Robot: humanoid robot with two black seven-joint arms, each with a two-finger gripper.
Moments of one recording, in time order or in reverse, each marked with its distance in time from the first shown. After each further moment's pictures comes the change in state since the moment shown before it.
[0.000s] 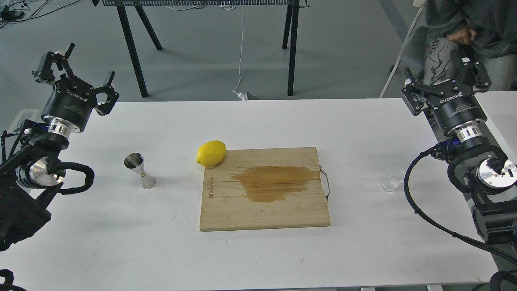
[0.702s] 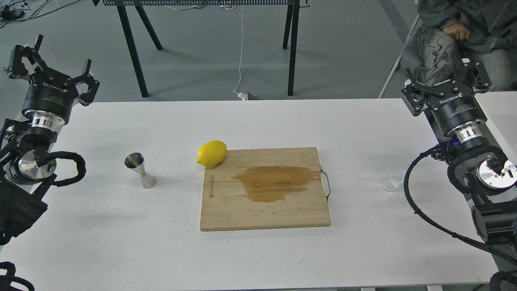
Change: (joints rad) left arm -0.016 -0.003 -0.055 0.062 -0.115 0.000 0.000; right arm -0.009 0.001 0.001 -0.001 0.000 0.000 0.000
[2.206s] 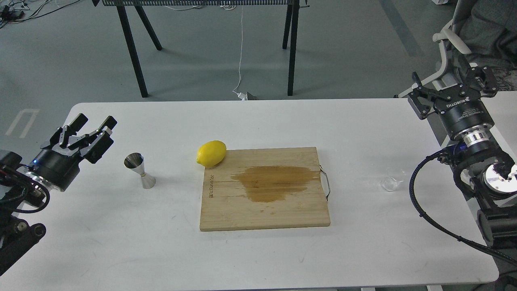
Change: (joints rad) left arm 0.419 0.232 0.014 -0.450 1.737 0.969 0.000; right arm -0.019 -0.015 0.021 0.003 0.000 0.000 -0.002
